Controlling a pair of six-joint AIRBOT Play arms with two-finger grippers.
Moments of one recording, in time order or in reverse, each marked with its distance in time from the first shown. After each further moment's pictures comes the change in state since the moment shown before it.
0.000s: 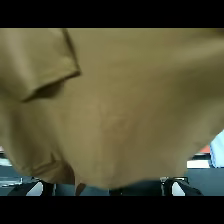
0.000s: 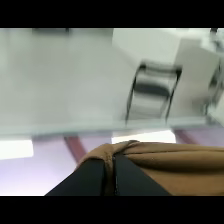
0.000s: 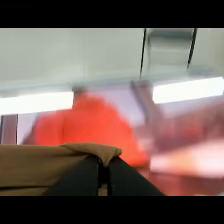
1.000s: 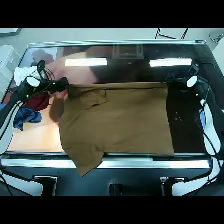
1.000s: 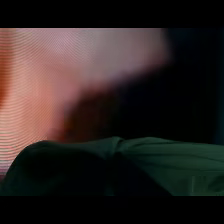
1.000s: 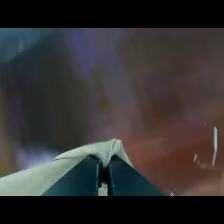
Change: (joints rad) left arm -0.167 -0.763 -0.454 -0.062 0.537 0.012; right arm 0.229 -0.746 -0.462 -0.031 -0.819 0.230
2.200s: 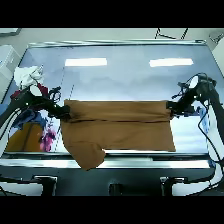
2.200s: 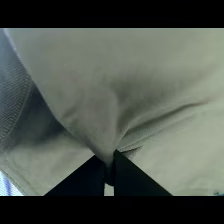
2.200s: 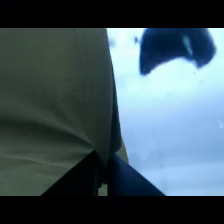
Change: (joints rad) left arm -0.013 0.127 -0.219 0.203 -0.629 -0.004; right arm 0.000 0.077 -0.031 -0.232 0.873 -0.139
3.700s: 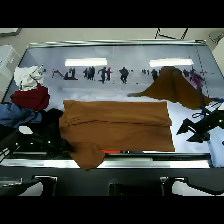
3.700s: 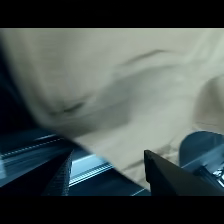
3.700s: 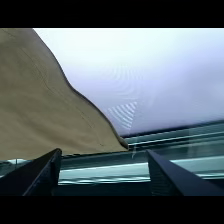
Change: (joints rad) left arm 0.153 0.406 -0.776 -0.238 0.019 0.141; right arm -0.346 0.243 -0.384 0.161 0.083 -0.059
